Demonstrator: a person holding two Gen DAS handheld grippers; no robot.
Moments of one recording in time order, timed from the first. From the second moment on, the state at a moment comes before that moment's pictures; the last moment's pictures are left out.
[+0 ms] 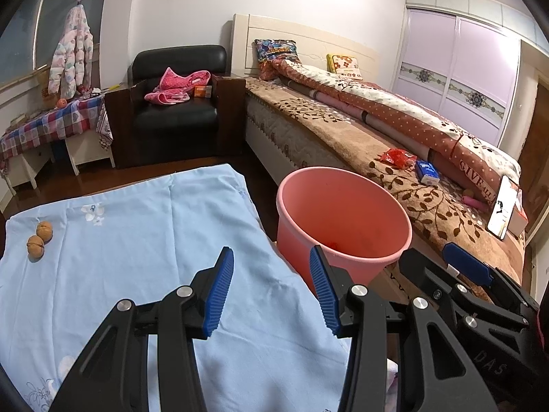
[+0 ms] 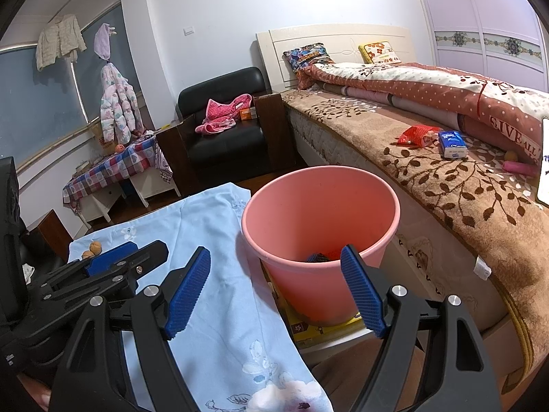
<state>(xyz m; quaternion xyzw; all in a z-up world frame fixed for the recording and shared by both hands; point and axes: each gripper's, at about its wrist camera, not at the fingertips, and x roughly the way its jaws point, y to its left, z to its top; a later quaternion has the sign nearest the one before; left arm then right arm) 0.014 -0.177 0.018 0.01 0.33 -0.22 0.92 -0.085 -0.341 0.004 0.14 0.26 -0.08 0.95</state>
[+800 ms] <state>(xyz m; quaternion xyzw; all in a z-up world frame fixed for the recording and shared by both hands) 0.011 -0.180 0.016 0.01 0.33 -0.22 0.92 -0.085 -0.343 0.003 0.14 0.26 -0.08 0.95</state>
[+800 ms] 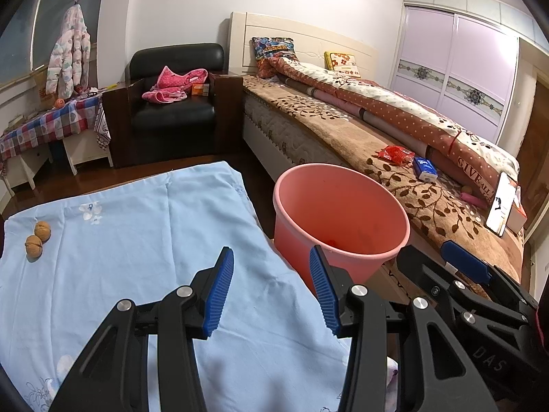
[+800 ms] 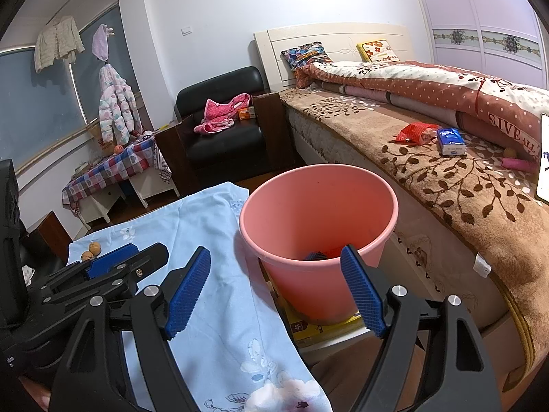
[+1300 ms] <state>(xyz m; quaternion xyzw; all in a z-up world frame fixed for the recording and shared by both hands) 0.008 -0.183 0.013 0.02 0.34 -0.23 0.91 -0.085 -0.343 0.002 0.15 0.26 -0.08 0.95</state>
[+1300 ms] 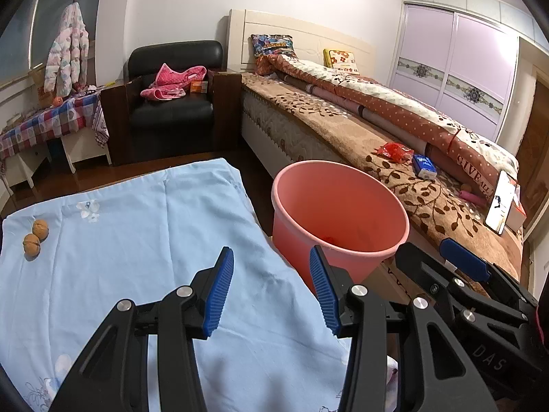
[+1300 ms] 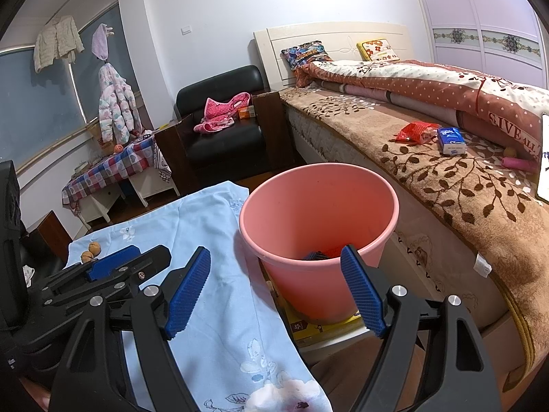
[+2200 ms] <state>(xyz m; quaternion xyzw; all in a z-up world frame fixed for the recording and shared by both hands) 0.011 -0.182 0.010 0.02 0.34 -0.23 0.91 -0.088 -0.344 -0.002 0.15 0.26 -0.08 0.95</state>
